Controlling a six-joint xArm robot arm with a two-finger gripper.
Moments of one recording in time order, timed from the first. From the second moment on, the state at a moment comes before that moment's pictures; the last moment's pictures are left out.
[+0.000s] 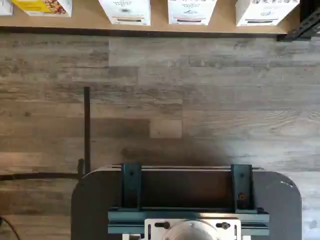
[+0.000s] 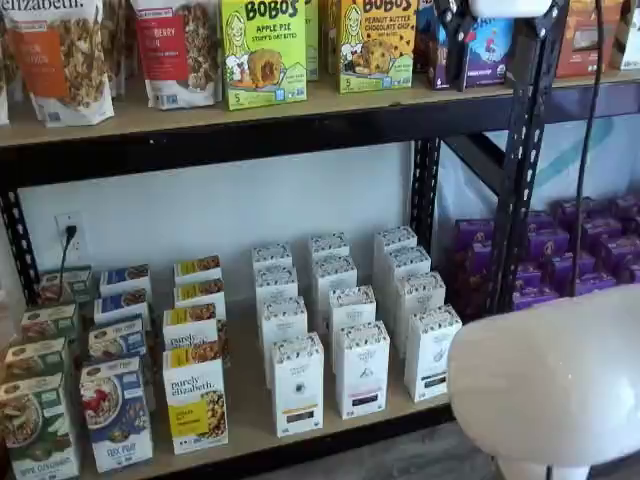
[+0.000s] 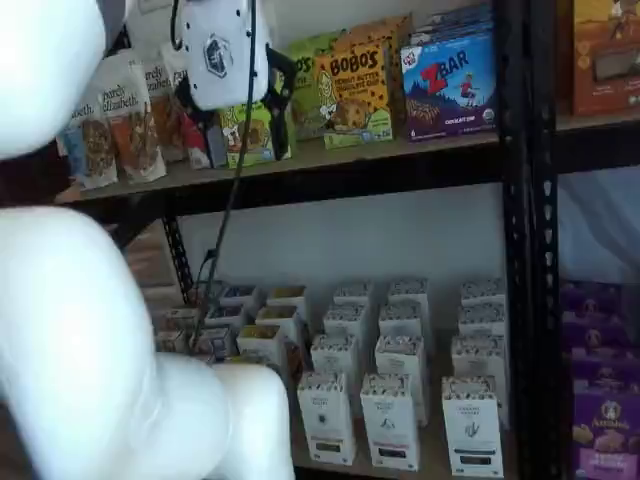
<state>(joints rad) 0.01 -0.84 -1.15 0.04 2.00 0.03</state>
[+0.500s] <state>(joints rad) -0.01 -0.85 -1.13 0.08 1.97 0.03</state>
